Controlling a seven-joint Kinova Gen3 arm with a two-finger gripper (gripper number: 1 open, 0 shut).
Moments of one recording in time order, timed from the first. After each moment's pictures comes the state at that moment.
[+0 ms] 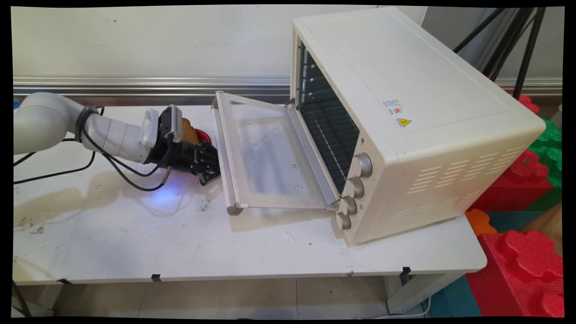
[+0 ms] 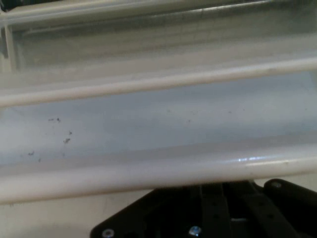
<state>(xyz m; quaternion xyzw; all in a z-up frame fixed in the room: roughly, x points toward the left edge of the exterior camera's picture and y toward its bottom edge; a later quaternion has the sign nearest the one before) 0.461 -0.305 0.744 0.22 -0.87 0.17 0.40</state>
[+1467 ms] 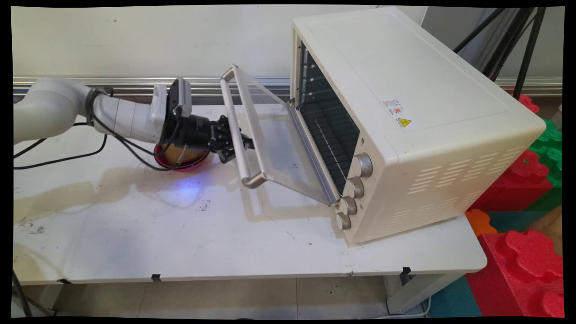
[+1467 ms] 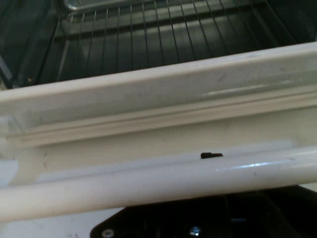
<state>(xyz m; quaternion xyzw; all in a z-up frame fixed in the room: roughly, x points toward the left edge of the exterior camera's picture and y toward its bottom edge) 0.430 -0.326 0.784 0.19 -0.84 0.20 0.47</state>
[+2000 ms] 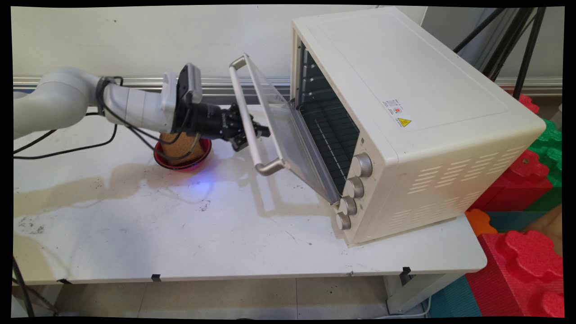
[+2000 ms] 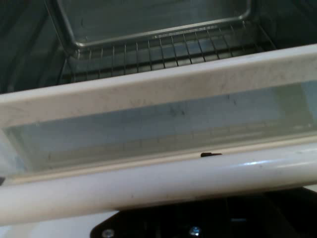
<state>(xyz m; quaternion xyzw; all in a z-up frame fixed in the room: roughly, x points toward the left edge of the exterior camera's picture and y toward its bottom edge) 0.409 -0.343 0.803 0.19 -0.82 0.21 0.50</state>
